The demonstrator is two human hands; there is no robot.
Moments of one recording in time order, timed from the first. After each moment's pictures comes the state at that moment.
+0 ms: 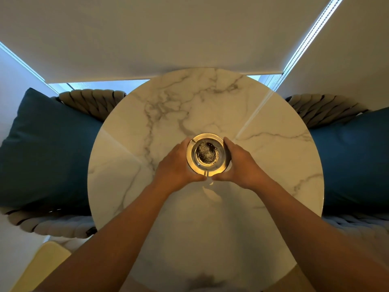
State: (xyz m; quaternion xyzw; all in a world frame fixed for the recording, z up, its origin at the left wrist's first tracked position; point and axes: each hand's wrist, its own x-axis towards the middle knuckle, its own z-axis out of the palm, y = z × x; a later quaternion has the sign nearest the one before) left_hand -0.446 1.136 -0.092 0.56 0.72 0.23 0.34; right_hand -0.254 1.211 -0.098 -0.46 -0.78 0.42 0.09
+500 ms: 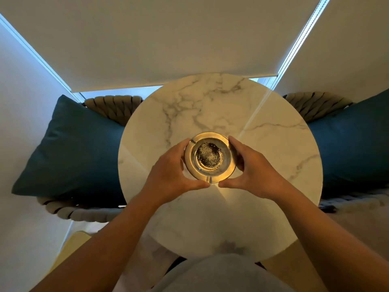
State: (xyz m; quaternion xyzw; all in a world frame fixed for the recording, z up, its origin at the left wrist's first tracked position) left_hand -0.493 1.012 -0.004 0.64 0.64 0.32 0.28; right_hand -0.269 1.086 0.001 -0.43 -0.79 0.41 0.14
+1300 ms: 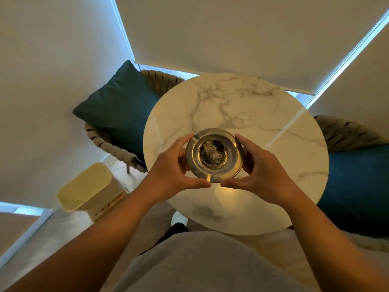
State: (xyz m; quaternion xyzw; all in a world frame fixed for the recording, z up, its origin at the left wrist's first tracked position) left_hand -0.387 0.868 0.029 0.50 0.68 0.43 0.31; right_hand -0.189 1.004 0.051 -0.27 -0.86 0.40 0.14
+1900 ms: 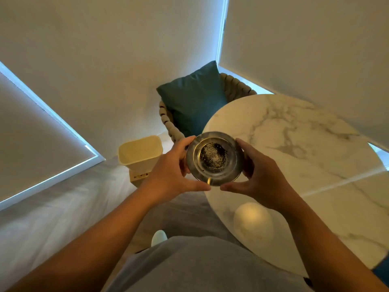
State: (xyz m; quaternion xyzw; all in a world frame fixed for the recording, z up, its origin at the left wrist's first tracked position) left_hand -0.382 0.739 0.045 0.34 0.80 0.46 0.17; right_hand -0.266 0.934 0.078 -0.02 -0.89 0.44 0.11
